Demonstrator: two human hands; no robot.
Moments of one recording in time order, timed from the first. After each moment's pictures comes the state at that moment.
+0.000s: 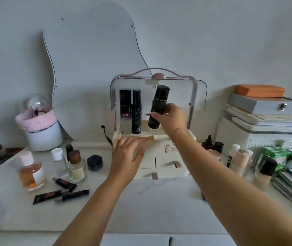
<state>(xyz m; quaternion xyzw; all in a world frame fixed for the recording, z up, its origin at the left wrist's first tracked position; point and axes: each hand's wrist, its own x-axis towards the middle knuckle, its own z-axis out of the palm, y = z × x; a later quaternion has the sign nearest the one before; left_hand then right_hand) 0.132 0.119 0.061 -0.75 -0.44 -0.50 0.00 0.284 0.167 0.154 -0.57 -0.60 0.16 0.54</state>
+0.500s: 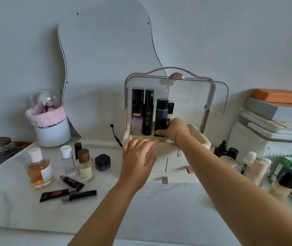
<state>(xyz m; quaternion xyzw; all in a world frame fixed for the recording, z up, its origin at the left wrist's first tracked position) 0.131 0.122 0.054 -0.75 -0.45 -0.48 0.03 0.277 0.219 0.129 -0.69 -0.65 0.17 0.28</state>
